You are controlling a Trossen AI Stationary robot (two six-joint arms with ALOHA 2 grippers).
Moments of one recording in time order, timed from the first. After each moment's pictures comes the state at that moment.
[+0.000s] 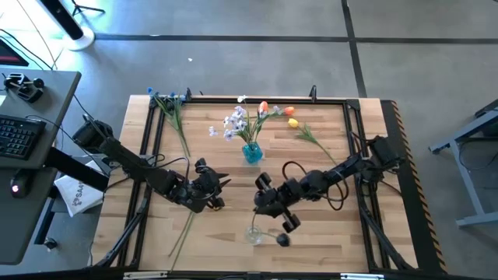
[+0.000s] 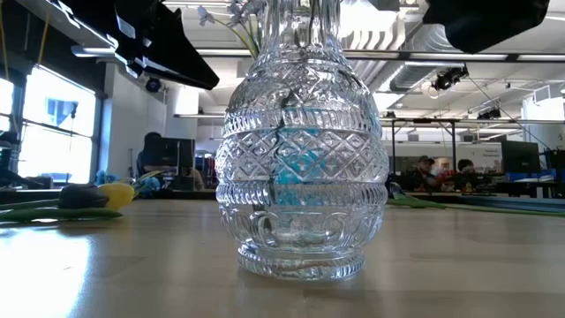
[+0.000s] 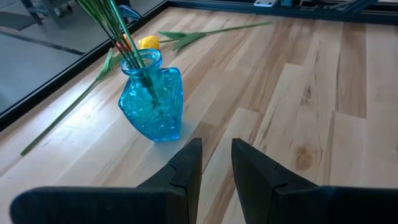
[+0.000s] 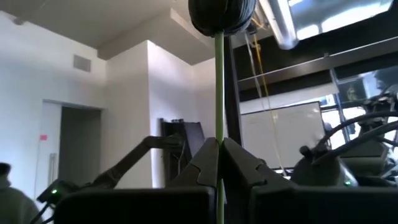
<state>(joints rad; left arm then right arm) -0.50 1.43 0.78 -0.12 -0.89 -0.52 0.35 1.87 0.90 1.57 -0.15 0.18</state>
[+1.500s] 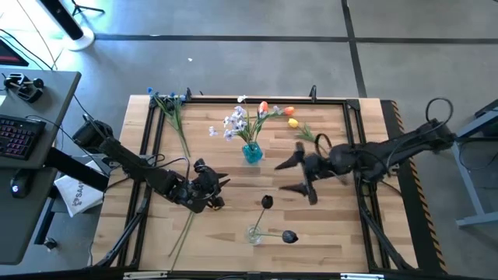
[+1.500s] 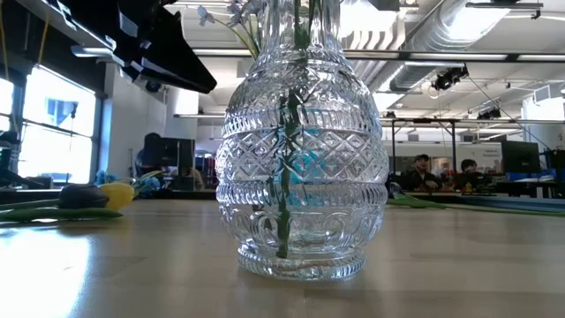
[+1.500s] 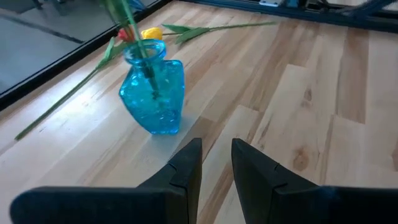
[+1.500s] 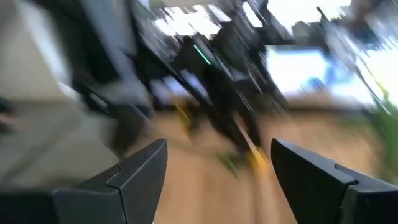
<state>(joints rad) -0.50 1.43 0.78 -0.15 -0.89 -0.62 0.30 1.12 0.90 0.00 0.14 0.11</state>
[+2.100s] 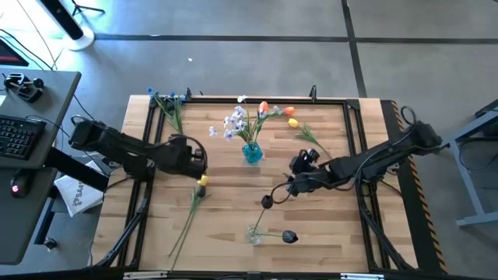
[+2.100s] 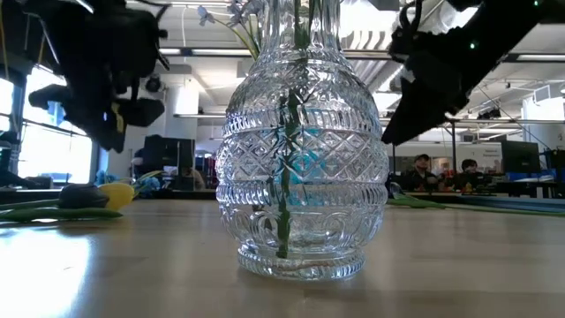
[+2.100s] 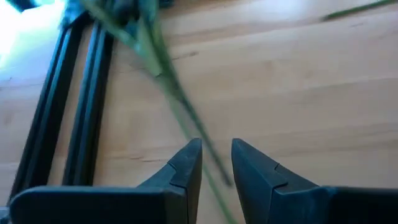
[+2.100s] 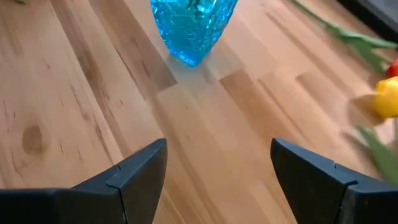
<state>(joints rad) -0.13 1.37 0.75 -1.16 -0.77 -1.64 0.30 1.39 0.75 -0.36 0.62 0.63</state>
